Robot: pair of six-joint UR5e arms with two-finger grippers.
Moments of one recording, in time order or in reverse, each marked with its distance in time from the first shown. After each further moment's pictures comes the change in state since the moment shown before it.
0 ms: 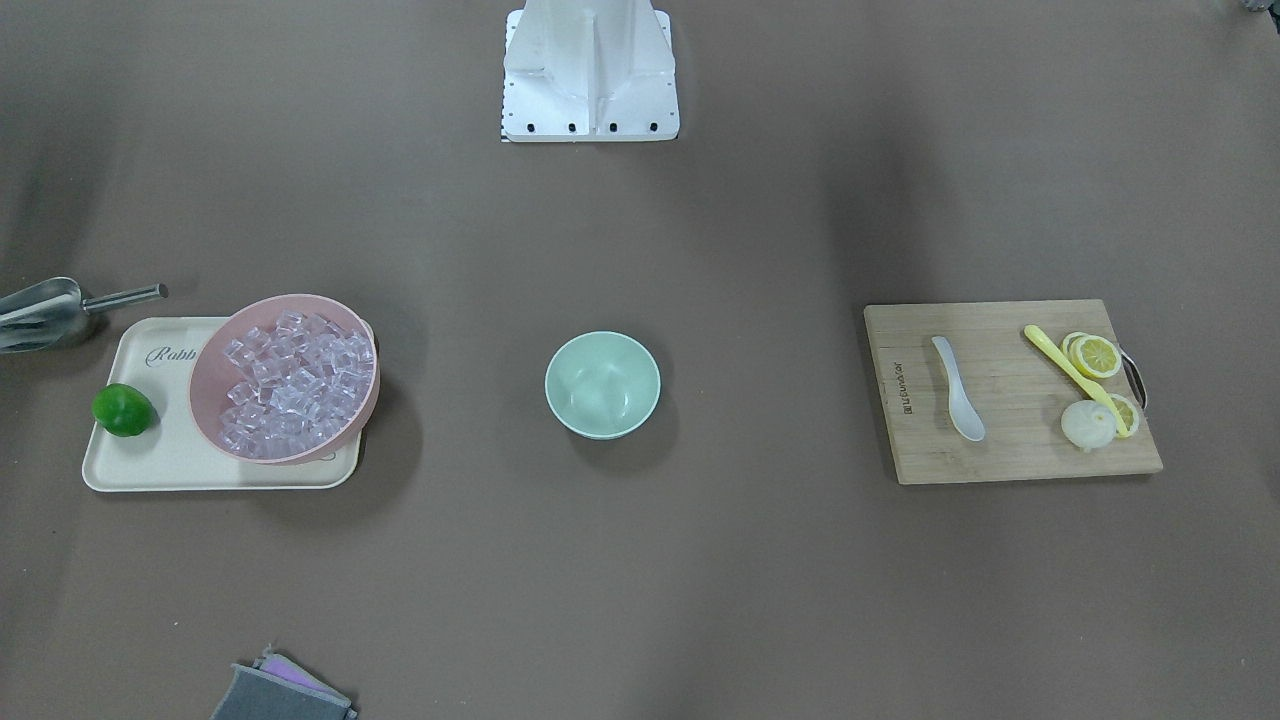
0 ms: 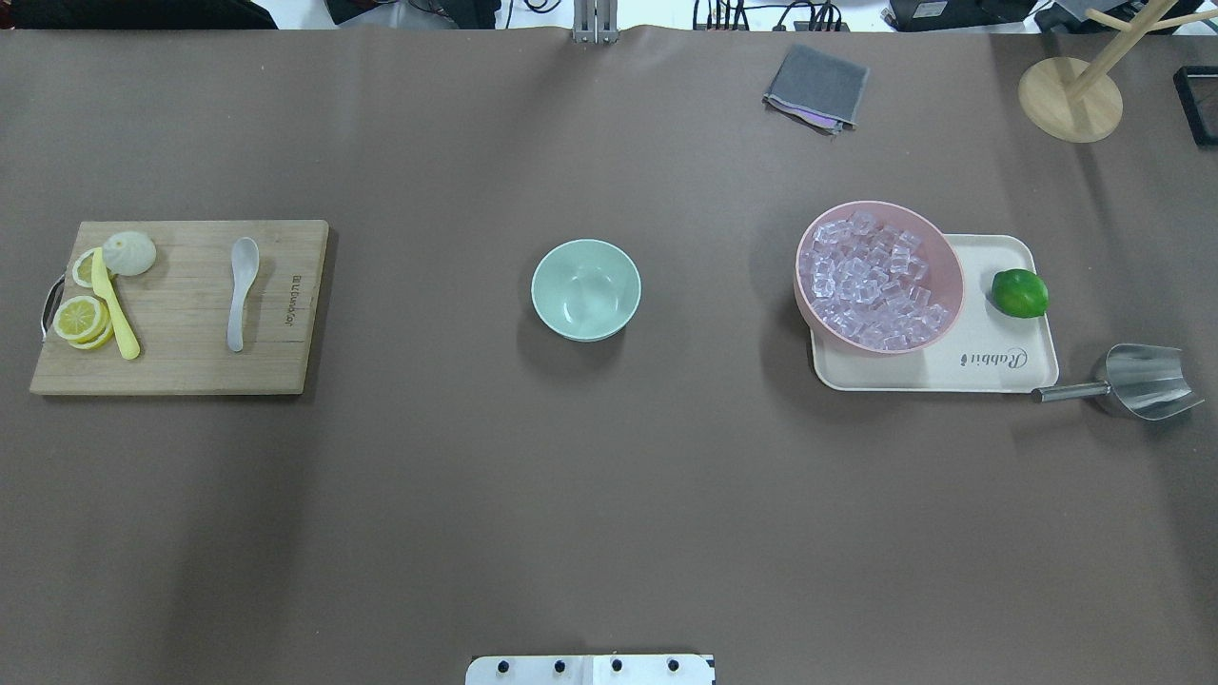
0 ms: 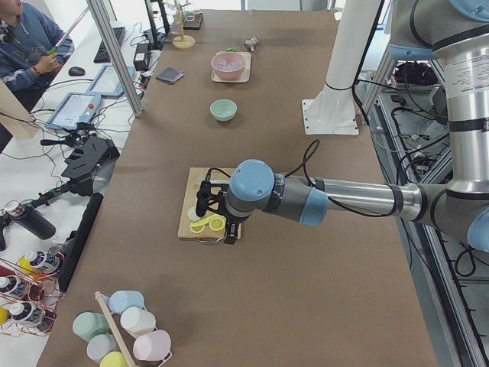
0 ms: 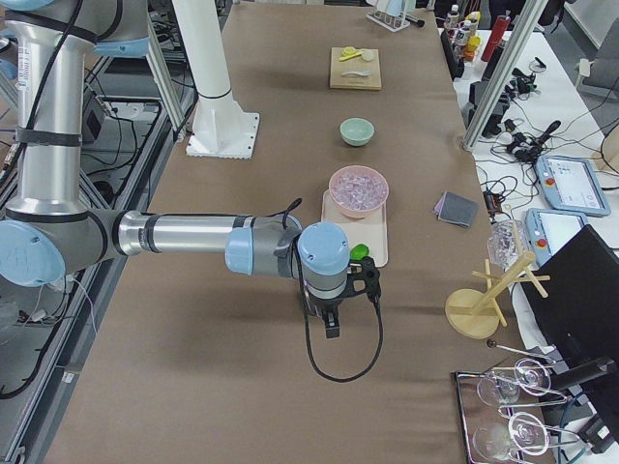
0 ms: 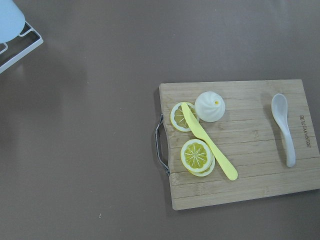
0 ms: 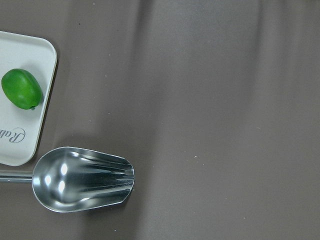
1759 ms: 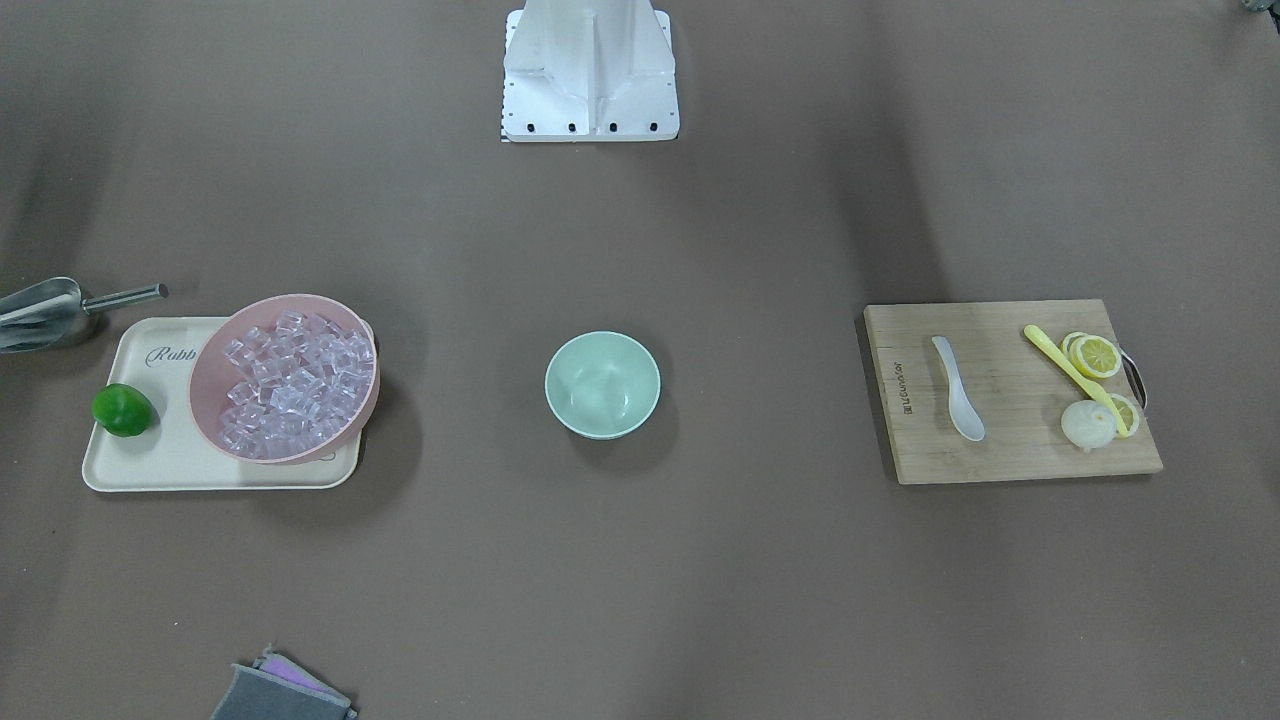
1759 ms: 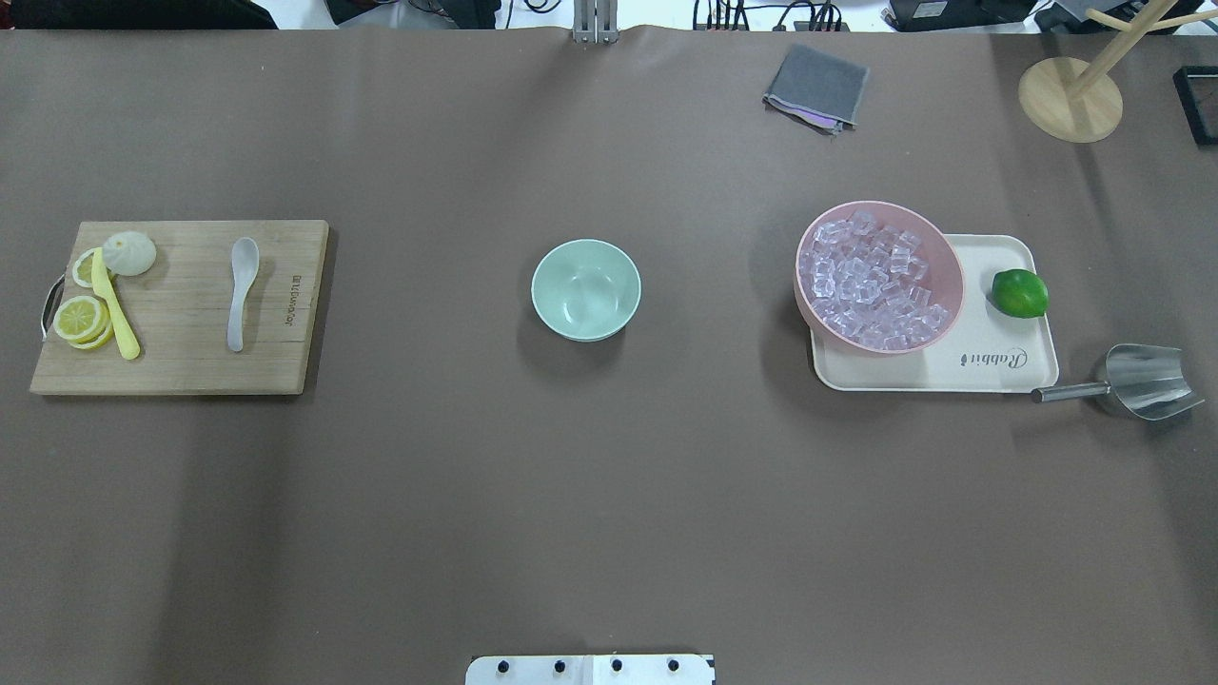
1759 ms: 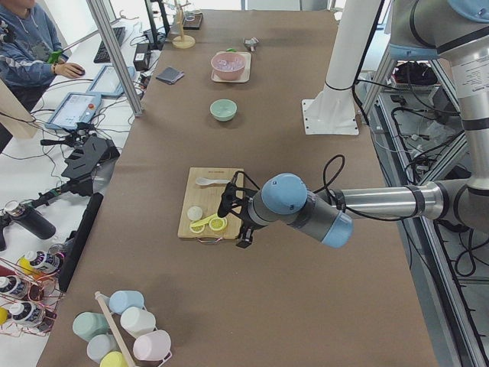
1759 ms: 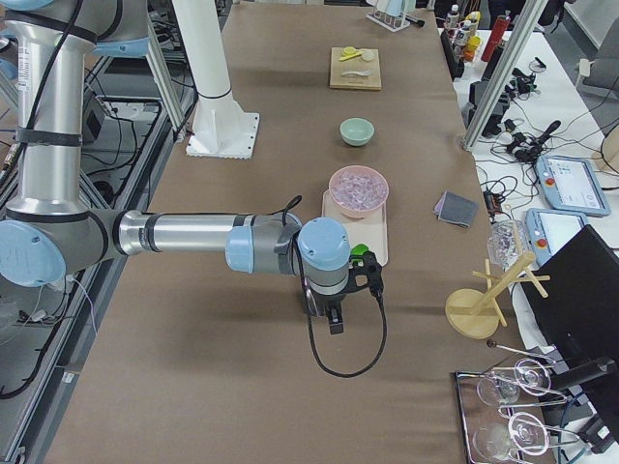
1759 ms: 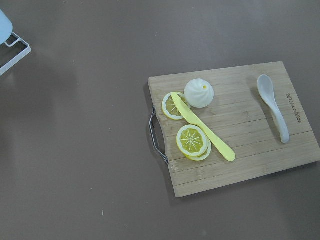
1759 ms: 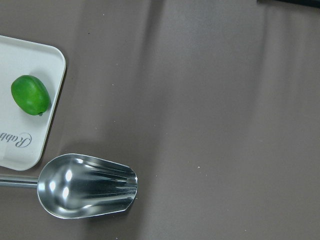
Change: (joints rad) left arm 0.005 0.115 0.008 -0.329 -0.015 -0.001; right arm 0.000 0.001 0.006 0.058 0.011 0.001
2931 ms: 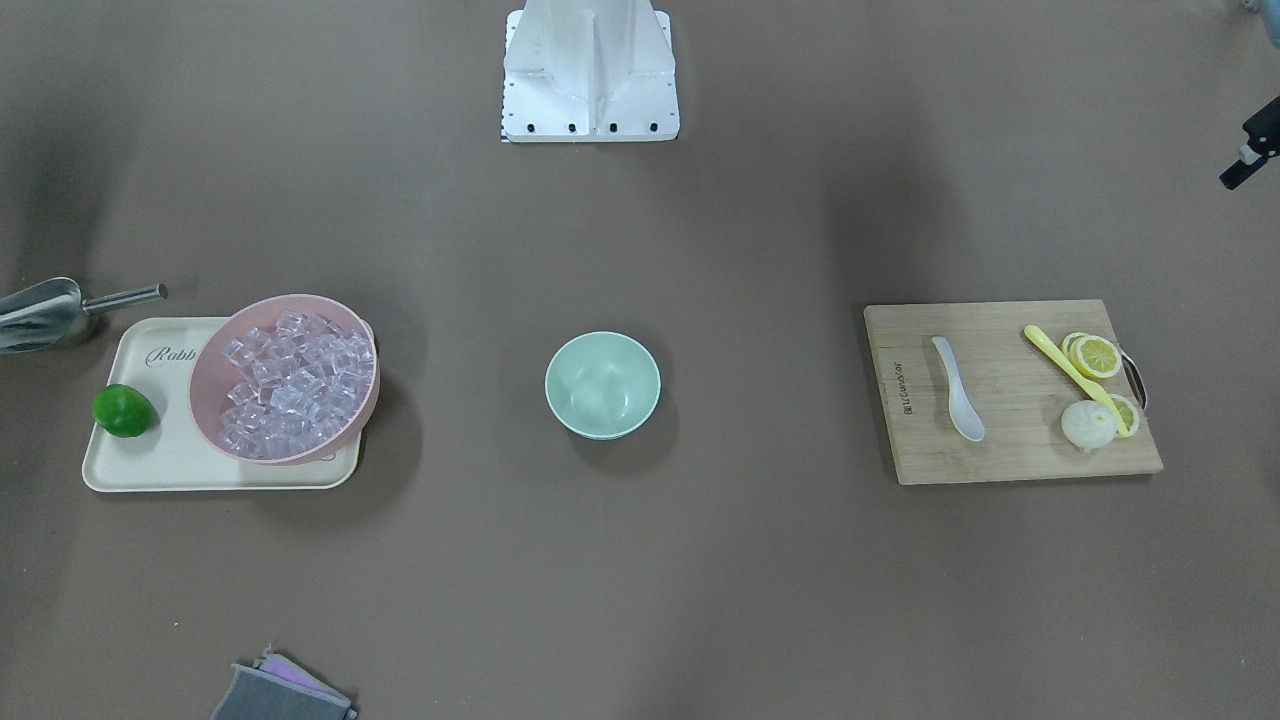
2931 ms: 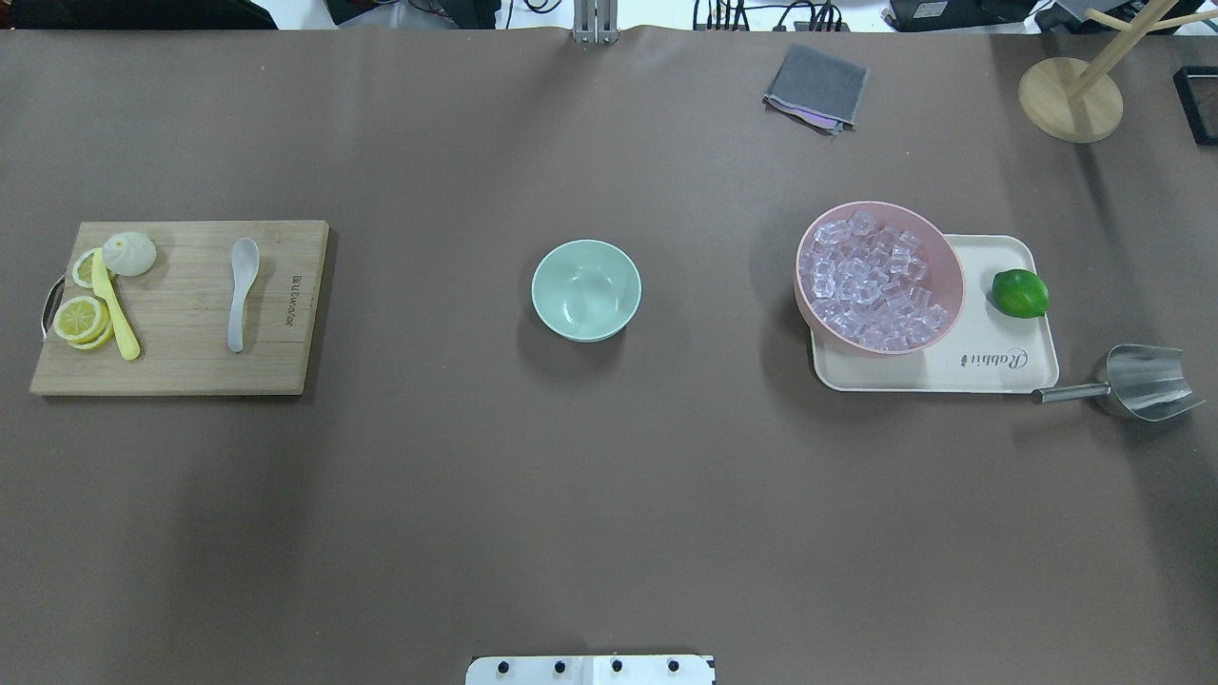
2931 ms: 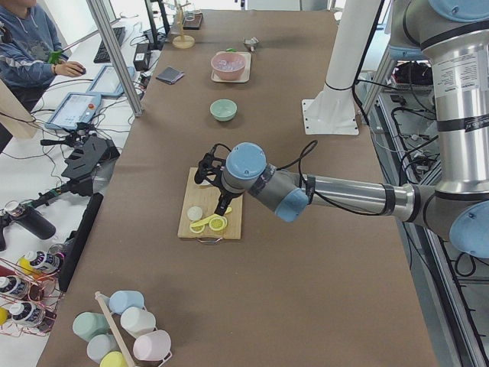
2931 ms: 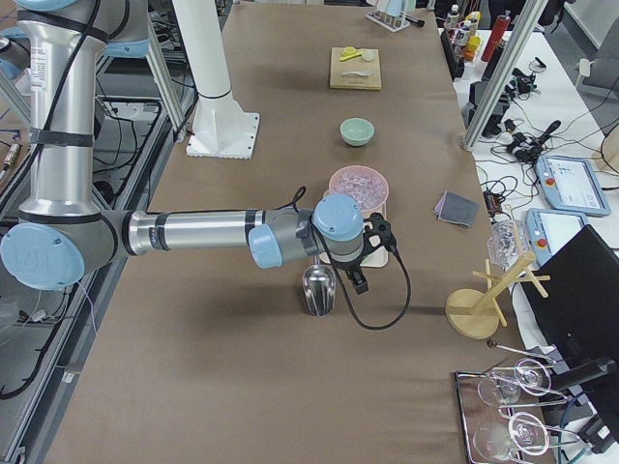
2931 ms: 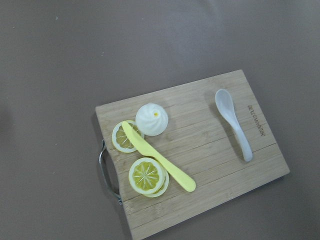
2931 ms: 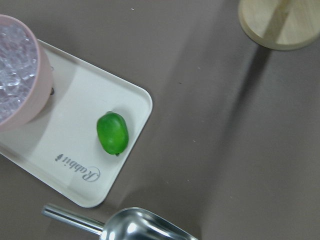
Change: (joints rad) left arm 0.204 -0.191 0.000 0.002 0.027 -0.199; right arm -0.174 0.054 0.002 0.269 0.097 0.117
